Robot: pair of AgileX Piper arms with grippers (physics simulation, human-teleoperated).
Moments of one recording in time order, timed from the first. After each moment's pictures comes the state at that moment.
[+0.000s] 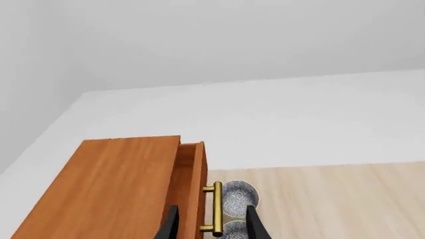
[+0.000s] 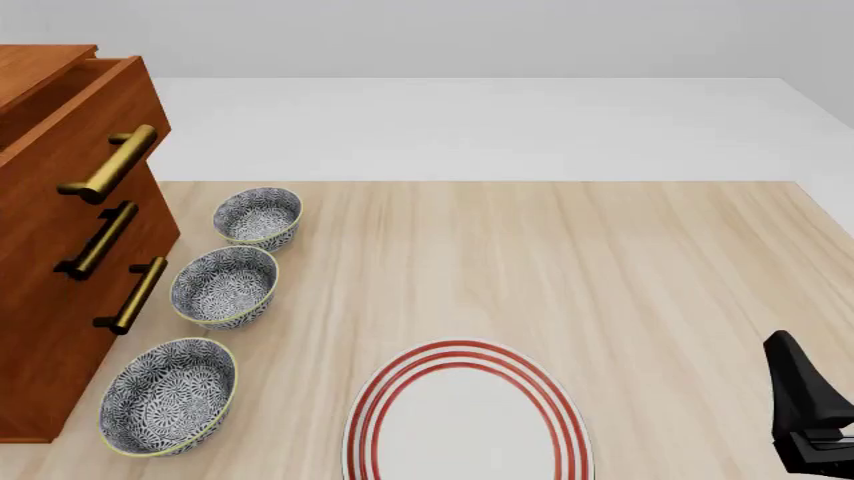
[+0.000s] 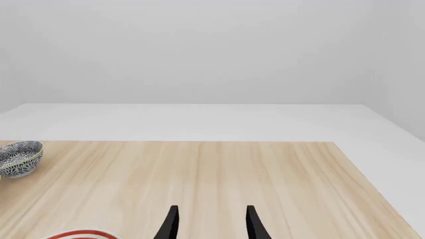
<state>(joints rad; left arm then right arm) 0.04 0.78 -1.37 0.77 0.09 0.01 0.00 -0.09 0.09 0.00</state>
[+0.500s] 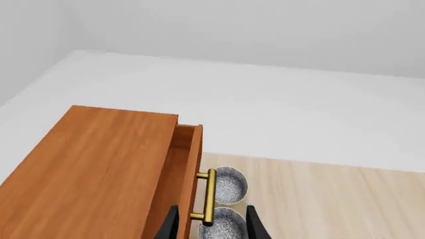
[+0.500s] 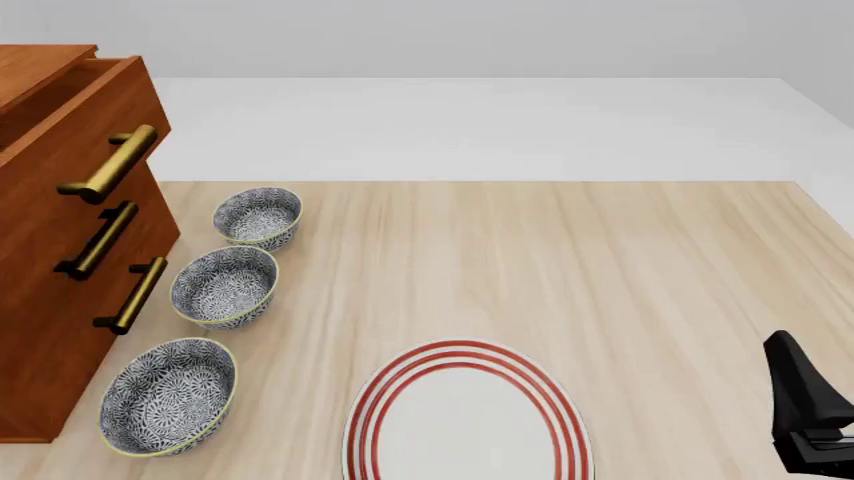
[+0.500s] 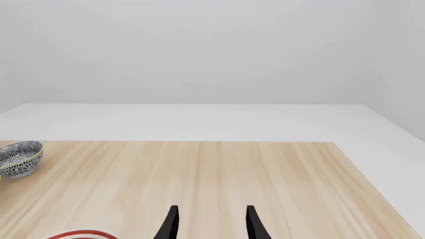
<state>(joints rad) 0.07 0.83 -1.37 0.82 -0.05 0.01 0.00 -0.09 0.09 0.00</state>
